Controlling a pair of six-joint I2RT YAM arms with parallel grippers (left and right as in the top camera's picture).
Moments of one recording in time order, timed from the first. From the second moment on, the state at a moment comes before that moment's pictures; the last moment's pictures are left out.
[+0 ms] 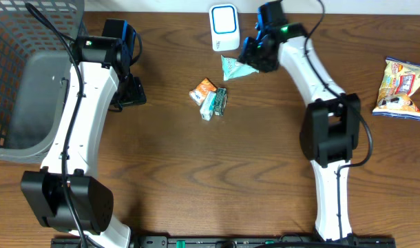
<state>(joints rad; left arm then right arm) -0.10 1.76 1.71 -1.44 -0.32 -0.40 0.27 2.40 2.12 -0.86 -0.22 0.62</state>
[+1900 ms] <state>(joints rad) -0.10 1.76 1.71 -1.44 -0.32 -0.40 0.51 2.42 1.98 -1.05 0.51 0.46</state>
